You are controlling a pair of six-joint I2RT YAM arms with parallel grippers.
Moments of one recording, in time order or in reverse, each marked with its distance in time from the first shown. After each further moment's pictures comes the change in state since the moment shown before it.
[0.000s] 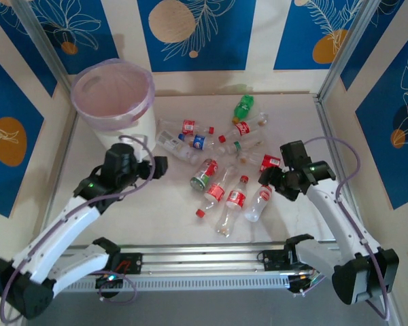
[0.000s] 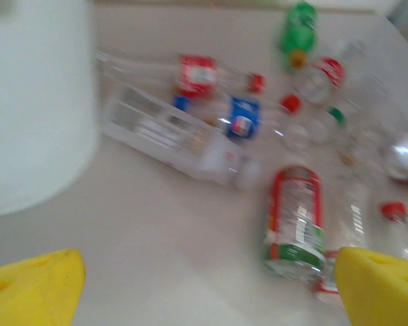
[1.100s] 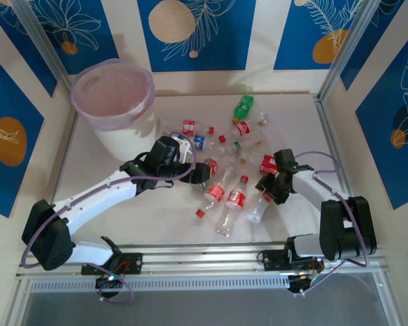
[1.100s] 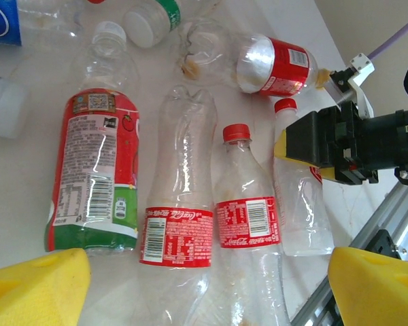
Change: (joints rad) left arm -0.208 0.370 0.127 0.141 0.301 -0.186; right arm -0.083 0.289 -0.227 0.432 -0.071 0.065
